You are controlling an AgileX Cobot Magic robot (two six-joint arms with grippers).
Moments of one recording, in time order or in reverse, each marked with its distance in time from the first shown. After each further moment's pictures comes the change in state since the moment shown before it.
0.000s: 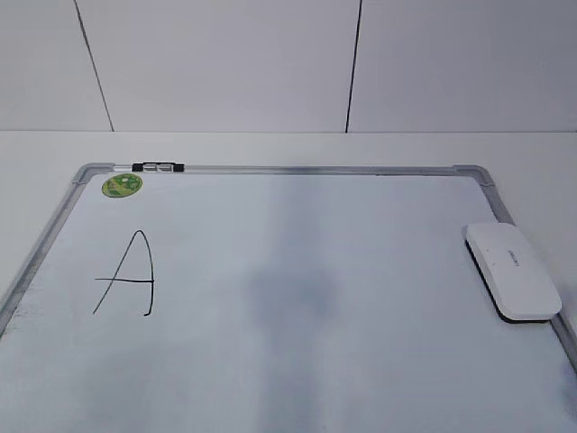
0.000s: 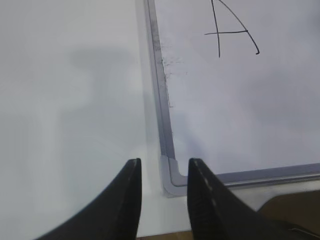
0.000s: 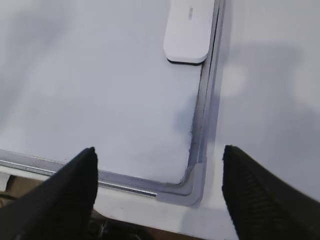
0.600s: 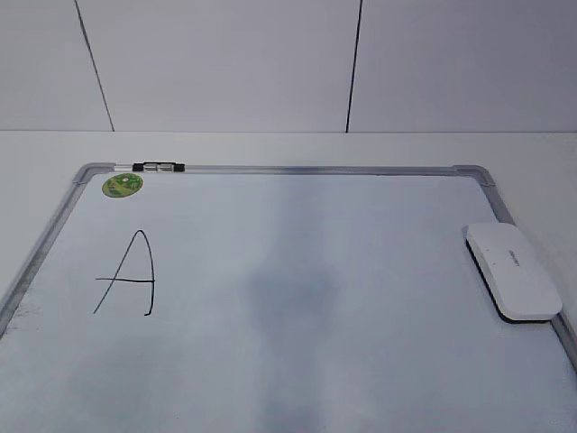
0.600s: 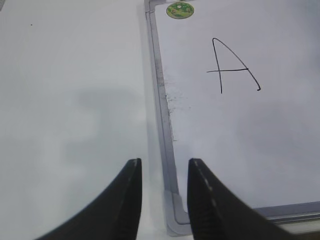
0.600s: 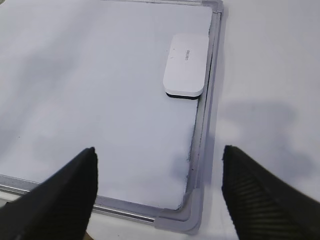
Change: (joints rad) left arm 0.000 -0.082 0.067 -0.004 -0.128 -0.001; right arm 0.000 -0.213 0.044 -0.002 -0.035 0.000
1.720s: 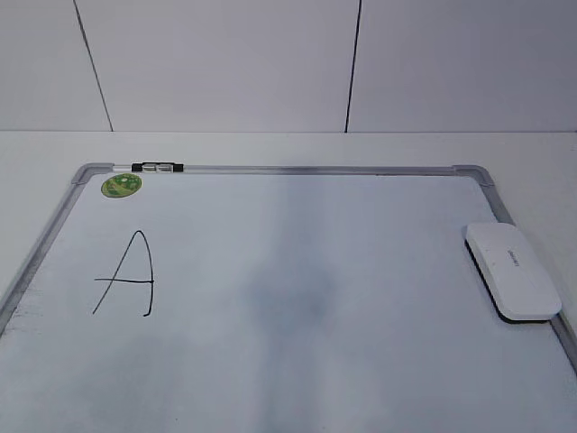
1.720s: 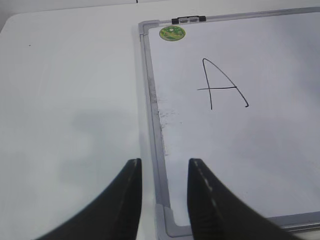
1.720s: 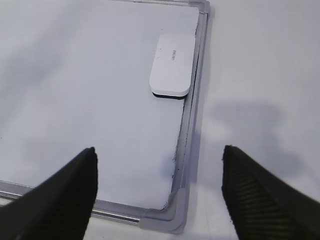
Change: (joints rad) left arm 0.000 -0.085 0.000 -0.031 -0.001 -0.002; right arm 0.000 0.000 0.000 -0.044 -0.004 0.000
